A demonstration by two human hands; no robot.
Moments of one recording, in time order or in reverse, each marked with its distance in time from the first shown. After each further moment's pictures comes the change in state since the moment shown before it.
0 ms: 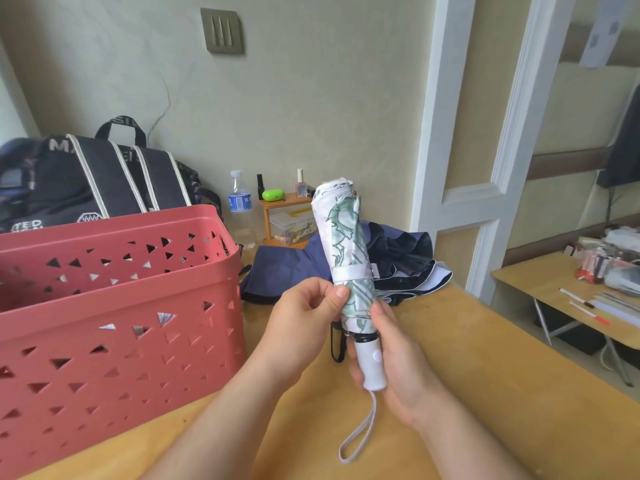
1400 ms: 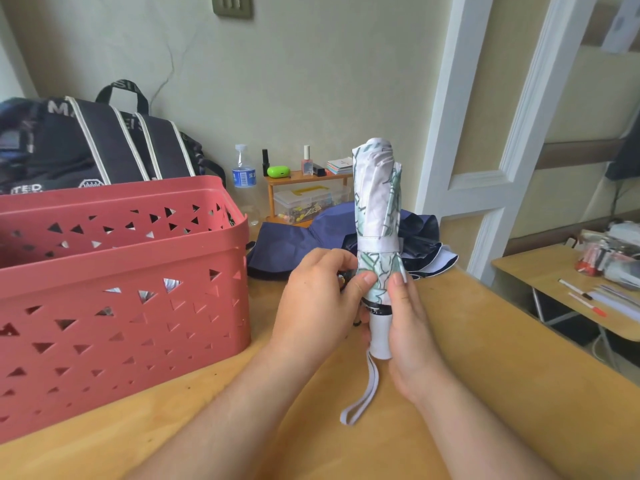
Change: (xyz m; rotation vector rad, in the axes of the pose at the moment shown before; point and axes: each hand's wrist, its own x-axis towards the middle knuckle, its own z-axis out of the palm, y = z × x) left_hand -0.011 0.007 0.011 0.594 0.137 0.272; right_hand 0.005 0.005 0.007 -0.041 0.172 -0.215
